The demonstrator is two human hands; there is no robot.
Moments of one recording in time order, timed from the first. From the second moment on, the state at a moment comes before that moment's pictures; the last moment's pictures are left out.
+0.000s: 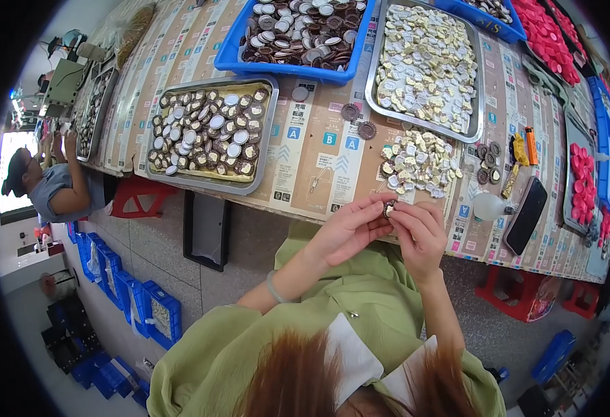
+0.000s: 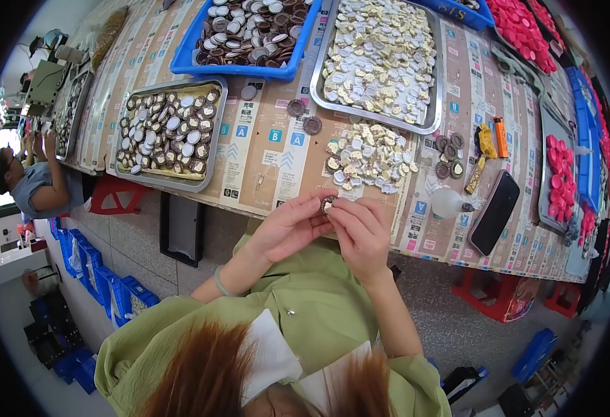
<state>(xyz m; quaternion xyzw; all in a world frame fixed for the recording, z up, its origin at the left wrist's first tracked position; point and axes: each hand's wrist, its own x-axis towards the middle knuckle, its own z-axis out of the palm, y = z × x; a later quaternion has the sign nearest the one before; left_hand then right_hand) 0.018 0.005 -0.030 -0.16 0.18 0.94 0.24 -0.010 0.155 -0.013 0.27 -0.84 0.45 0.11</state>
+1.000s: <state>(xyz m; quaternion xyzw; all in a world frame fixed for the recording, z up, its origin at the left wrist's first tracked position) 0.023 0.007 -0.011 -0.18 0.28 0.91 0.23 -0.002 0.170 -0.007 0.07 -0.75 0.65 0.05</state>
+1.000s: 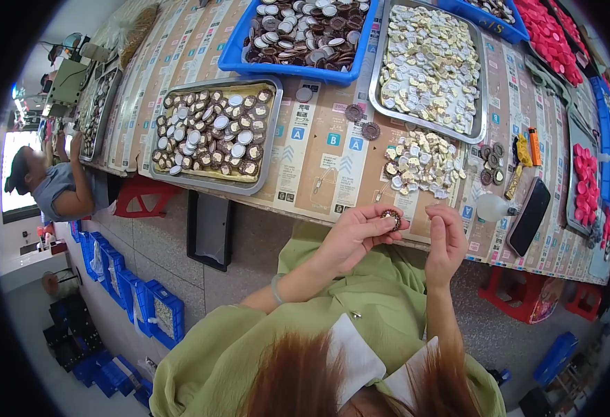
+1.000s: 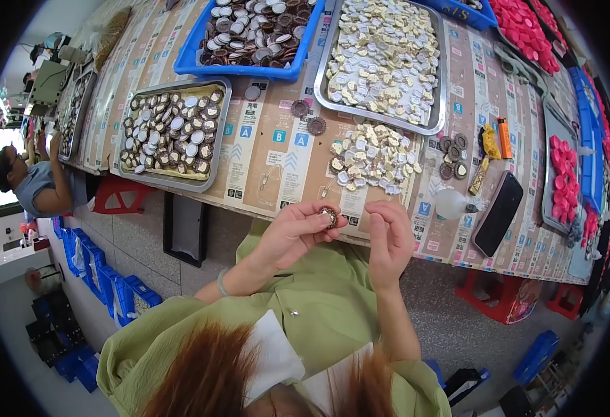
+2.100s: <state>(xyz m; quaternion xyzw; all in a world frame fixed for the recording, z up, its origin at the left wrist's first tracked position) -0.340 -0.134 0.002 0.02 0.99 0.10 -0.08 -0.046 0.132 0.028 0.04 -0.75 0.66 -0.03</state>
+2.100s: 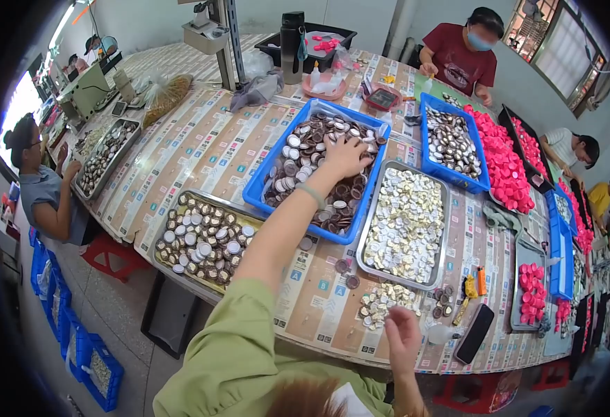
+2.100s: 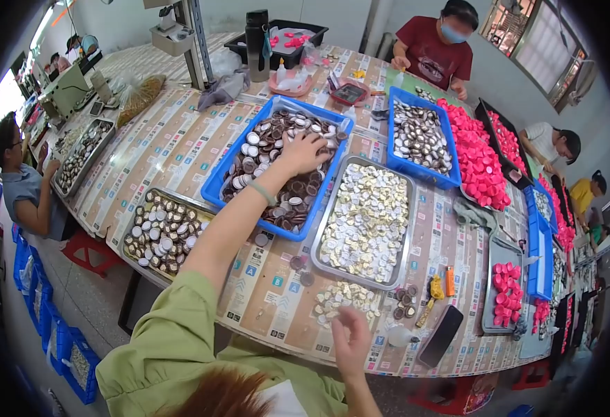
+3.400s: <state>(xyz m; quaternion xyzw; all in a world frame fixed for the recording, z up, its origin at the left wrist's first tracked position) -0.276 -0.143 0.001 -0.16 0.75 0.56 -0.30 -0.307 -0.069 -0.018 -0.06 -0.45 0.88 -0.11</state>
